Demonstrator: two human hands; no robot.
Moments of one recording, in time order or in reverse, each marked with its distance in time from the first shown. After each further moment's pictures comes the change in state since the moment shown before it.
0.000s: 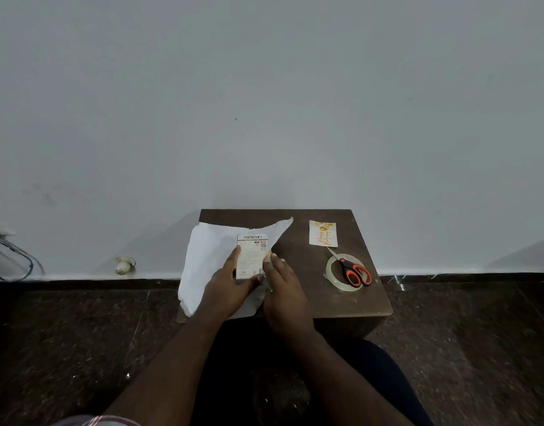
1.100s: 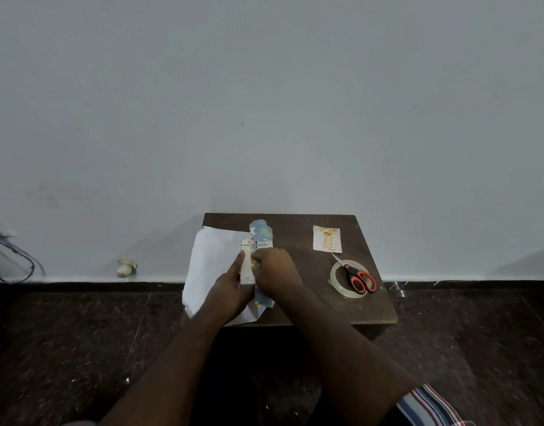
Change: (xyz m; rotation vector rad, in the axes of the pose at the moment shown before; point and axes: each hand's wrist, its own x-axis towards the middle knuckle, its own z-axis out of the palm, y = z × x) left_hand 0.004 -0.003 -0.010 -0.090 -0.103 -0.019; right_hand 0.075 -0.032 -0.008 -0.274 -0.125 0.014
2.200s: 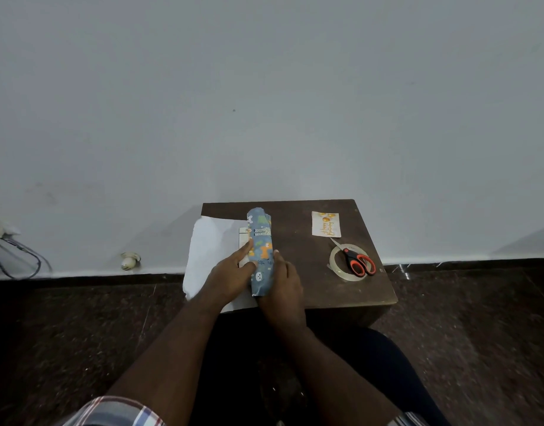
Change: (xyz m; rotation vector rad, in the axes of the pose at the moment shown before) left_hand 0.008 0.016 -0.002 0.091 -0.019 -0.075; right_hand -0.060 0.025 0.068 0.389 0.320 0.171
